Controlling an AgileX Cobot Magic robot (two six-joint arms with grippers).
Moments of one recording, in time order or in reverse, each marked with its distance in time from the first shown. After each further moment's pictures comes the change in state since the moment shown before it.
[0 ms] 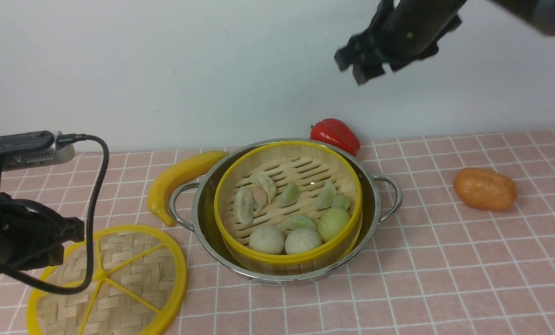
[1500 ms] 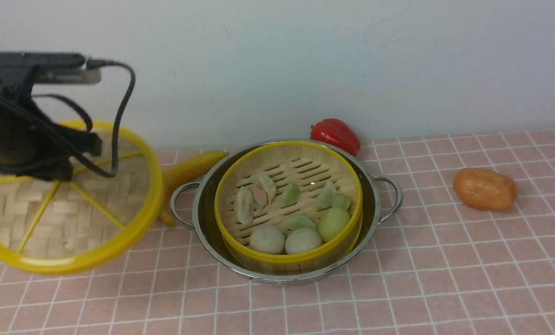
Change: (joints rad) right arm 0.000 -1.035 0.488 0.183 0.003 -0.073; left arm -0.136 0.248 -0.493 0.058 0.186 0.052
